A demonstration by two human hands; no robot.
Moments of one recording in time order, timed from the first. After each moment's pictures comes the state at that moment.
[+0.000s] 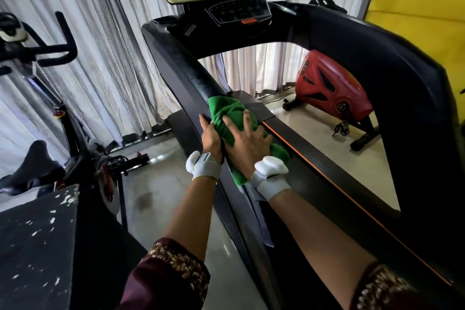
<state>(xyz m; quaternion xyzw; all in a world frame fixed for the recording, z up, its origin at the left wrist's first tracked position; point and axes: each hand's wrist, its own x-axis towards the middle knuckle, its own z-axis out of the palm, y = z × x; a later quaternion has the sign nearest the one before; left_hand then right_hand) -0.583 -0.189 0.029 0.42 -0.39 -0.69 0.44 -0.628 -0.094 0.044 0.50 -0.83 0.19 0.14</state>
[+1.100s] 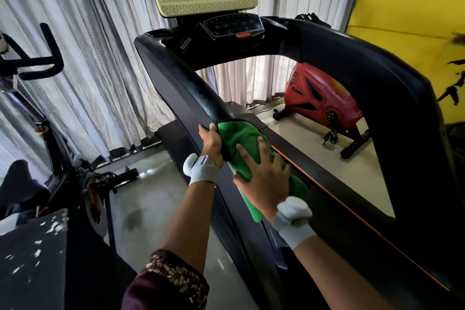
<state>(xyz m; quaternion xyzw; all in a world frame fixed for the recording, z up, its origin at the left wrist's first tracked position) -0.615 -0.287 -0.015 0.42 -0.41 -0.71 0.39 -0.623 -0.071 0.014 0.46 -0.84 0.18 0.24</state>
